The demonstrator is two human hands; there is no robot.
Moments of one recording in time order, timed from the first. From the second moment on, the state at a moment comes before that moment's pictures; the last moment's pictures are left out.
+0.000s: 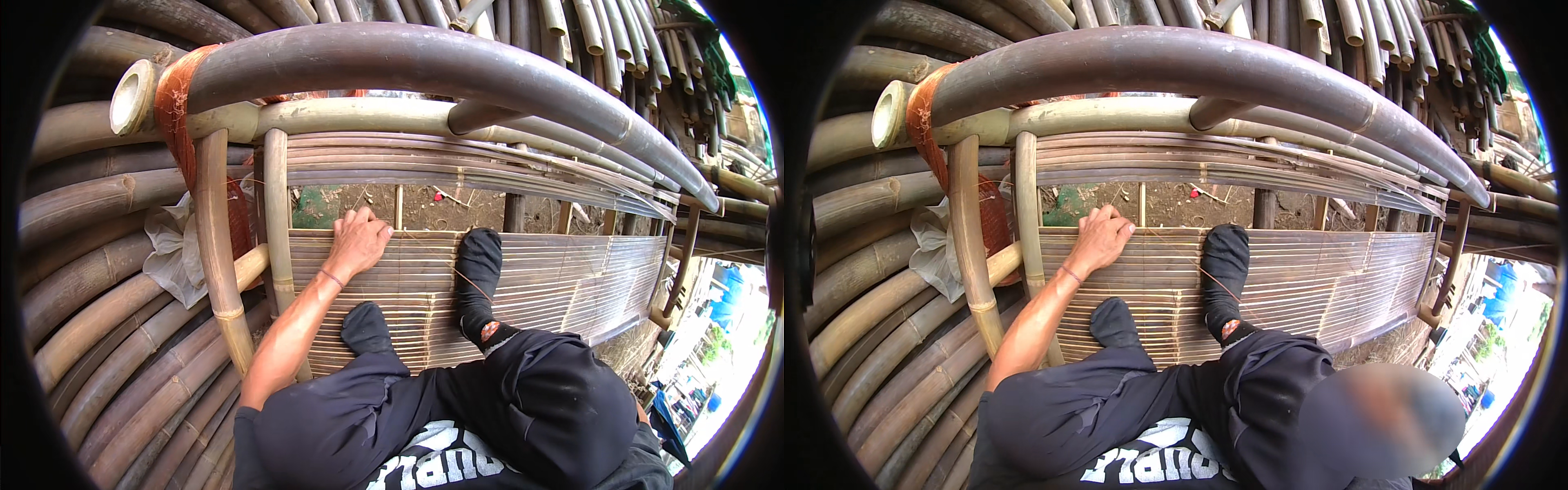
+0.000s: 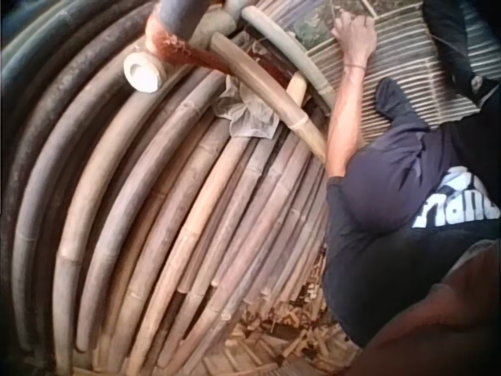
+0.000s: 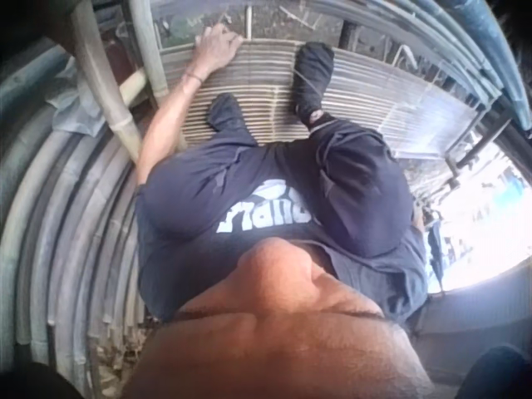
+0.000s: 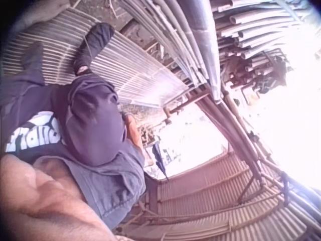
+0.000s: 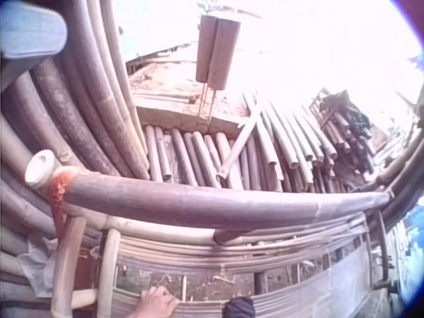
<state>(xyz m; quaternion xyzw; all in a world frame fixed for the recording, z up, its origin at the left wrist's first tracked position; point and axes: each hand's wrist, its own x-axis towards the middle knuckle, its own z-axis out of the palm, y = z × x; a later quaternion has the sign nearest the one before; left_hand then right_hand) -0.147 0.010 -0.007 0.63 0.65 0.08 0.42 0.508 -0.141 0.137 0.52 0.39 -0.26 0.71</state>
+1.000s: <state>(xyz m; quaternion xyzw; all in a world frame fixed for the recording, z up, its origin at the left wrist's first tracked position) -0.143 0.020 -0.019 0.59 0.65 -0.01 0.48 0.080 0.075 0.046 0.57 0.54 -0.56 0.26</state>
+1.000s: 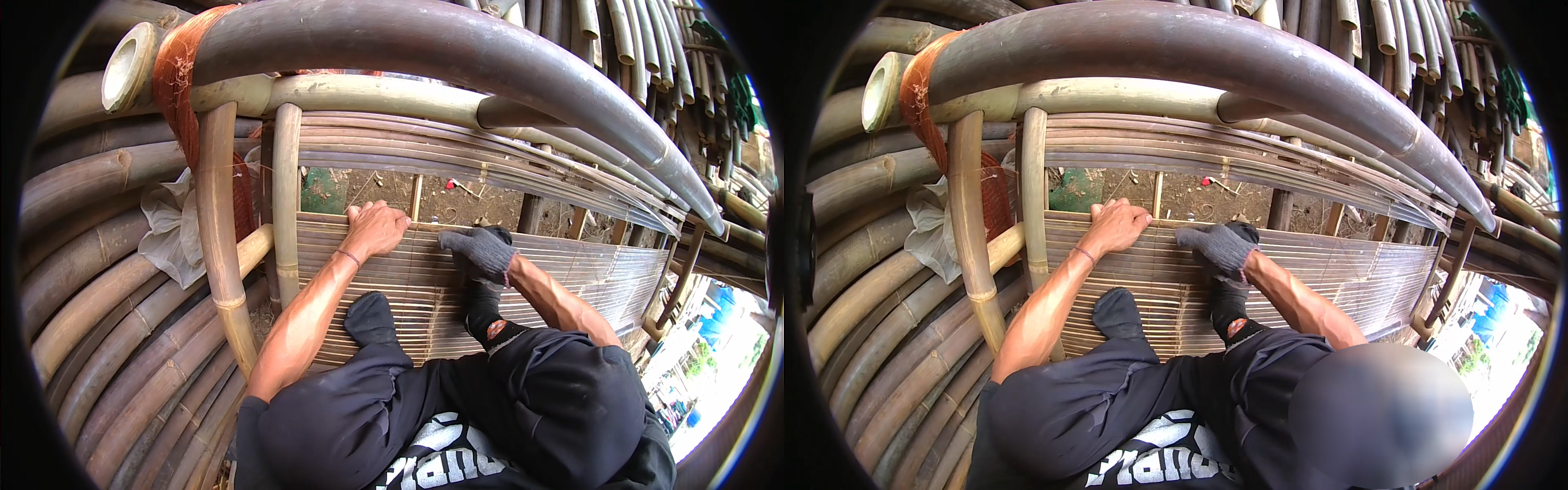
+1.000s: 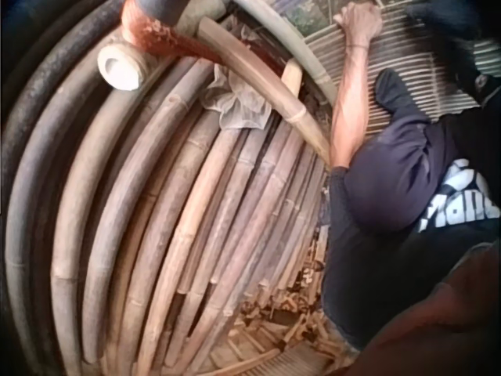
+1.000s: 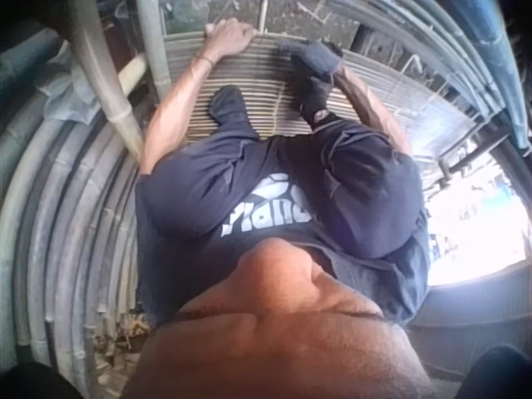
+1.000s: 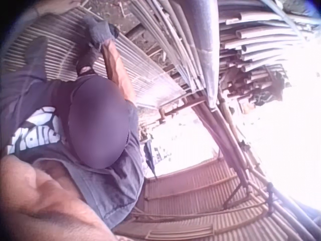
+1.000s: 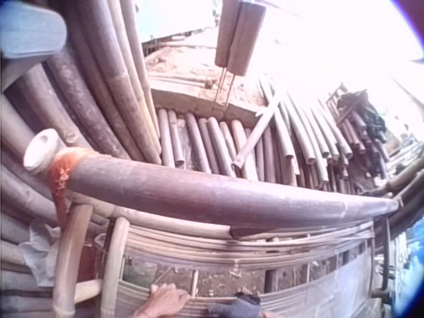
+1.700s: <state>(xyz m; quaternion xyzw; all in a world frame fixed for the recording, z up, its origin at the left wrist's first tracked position) -0.142 0.002 -0.020 0.63 0.67 0.10 0.39 0.069 0.055 0.048 0.40 0.79 -0.35 0.29</state>
